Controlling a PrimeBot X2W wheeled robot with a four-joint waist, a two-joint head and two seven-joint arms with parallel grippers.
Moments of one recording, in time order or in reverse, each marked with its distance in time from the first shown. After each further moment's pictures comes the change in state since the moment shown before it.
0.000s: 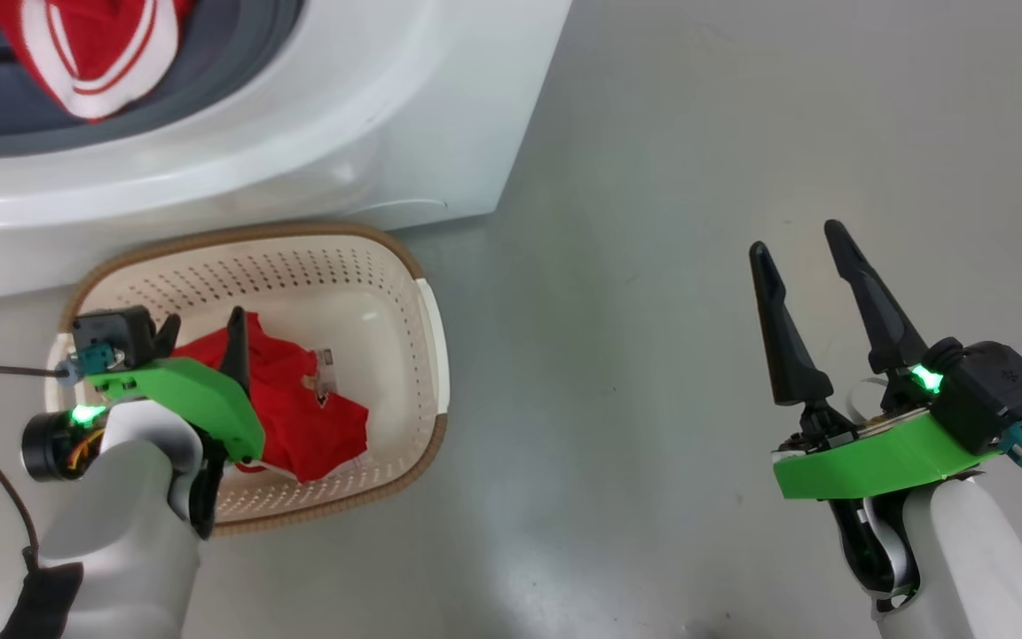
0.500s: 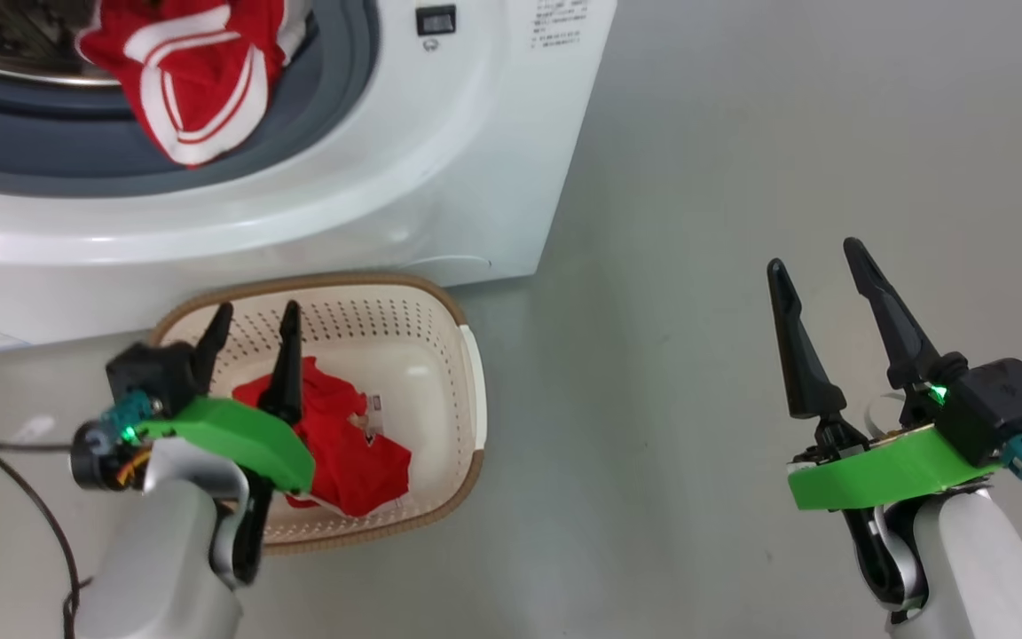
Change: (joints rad) left arm 0.236 -0.010 0.056 -0.460 0.059 0.024 -0.013; right arm 0.027 -0.001 -0.044 0.018 -0.069 0.000 0.000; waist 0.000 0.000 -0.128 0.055
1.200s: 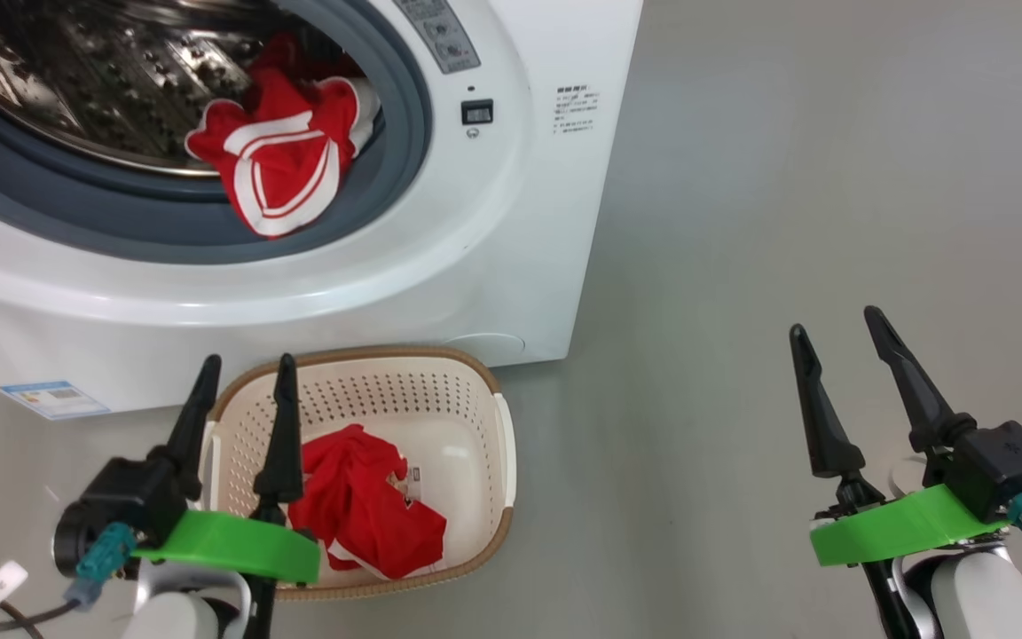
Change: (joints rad) left arm 0.346 -0.028 0.121 -0.496 0.130 0.041 -0.003; right arm 0.118 0.000 -0.044 -0.012 -0.047 0.000 0.000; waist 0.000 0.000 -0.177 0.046
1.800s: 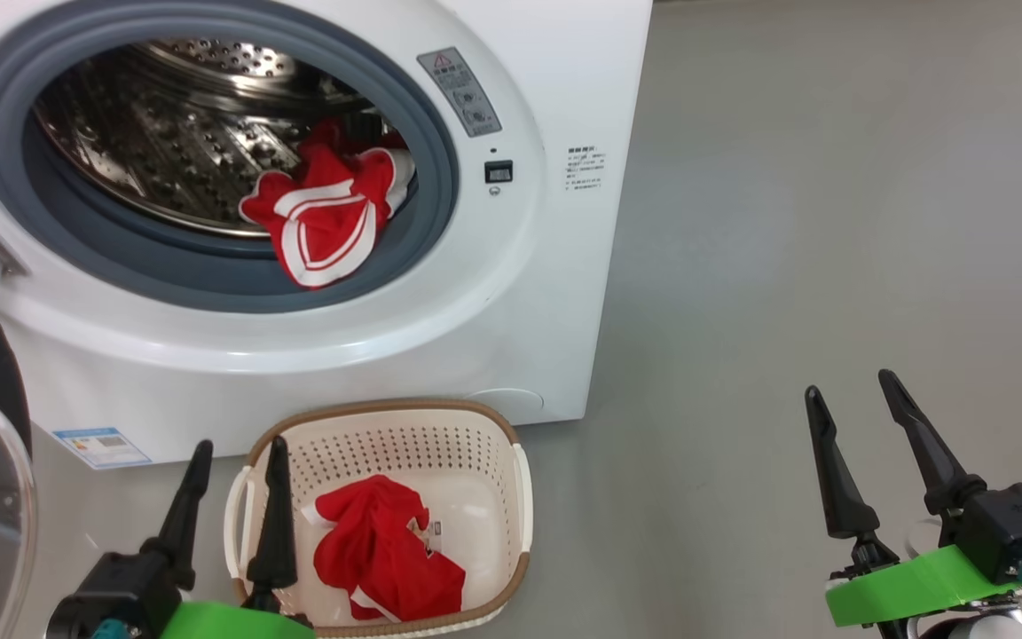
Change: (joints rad) left arm 0.182 -0.017 0.035 -0.114 0.024 0.019 0.000; right arm 0.121 0.002 -0.026 -0.040 -0.021 0.000 0.000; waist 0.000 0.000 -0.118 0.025
